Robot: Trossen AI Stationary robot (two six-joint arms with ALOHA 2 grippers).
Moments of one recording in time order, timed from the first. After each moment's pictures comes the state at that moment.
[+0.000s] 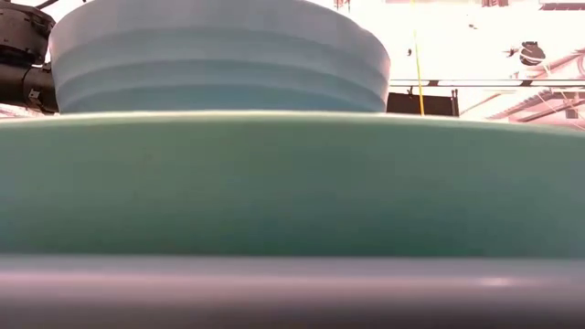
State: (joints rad) left arm 0.33 0.11 0.01 0.03 0.08 -0.26; right arm 0.94 1.08 0.57 0.51 0.26 1.11
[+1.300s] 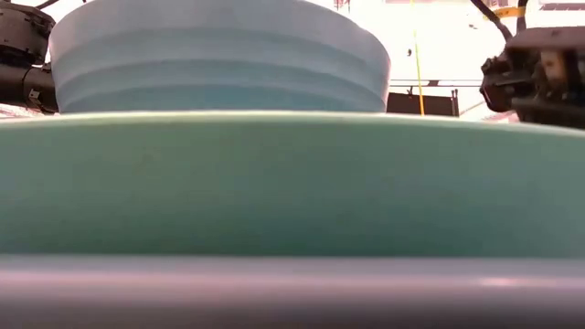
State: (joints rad) left arm 0.33 0.11 0.01 0.03 0.08 -0.26; right arm 0.65 1.39 0.56 -0.23 0.46 1.51
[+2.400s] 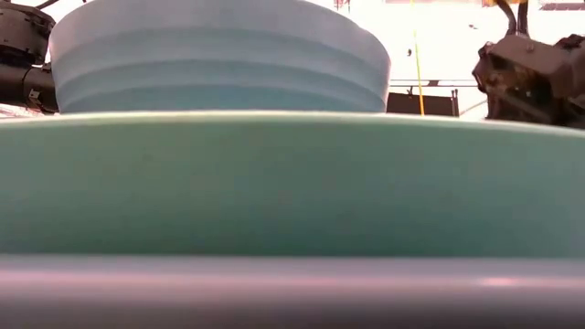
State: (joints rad) left arm 0.33 0.11 0.01 0.03 0.08 -0.26; right arm 0.65 1.42 0.56 -0.21 0.75 1.37
